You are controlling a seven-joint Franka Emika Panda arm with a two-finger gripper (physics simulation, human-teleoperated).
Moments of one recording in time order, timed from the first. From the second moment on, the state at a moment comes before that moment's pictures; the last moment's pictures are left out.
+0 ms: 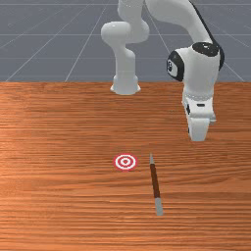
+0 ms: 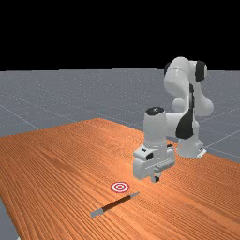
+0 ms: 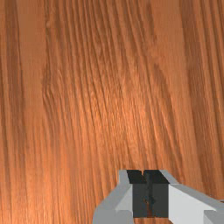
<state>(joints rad) 0.27 0.55 0.08 -1.77 0.02 2.31 -0.36</state>
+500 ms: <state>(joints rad) 0.31 0.83 0.11 -1.53 0.02 2.26 -0.39</state>
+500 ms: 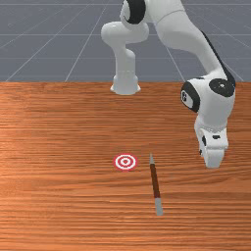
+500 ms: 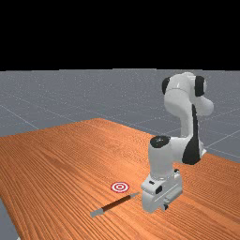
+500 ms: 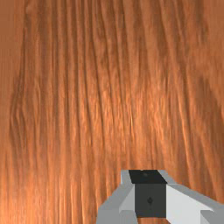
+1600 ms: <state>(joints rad) 0.13 1.06 0.12 -1.24 -0.05 2.31 -0.78</state>
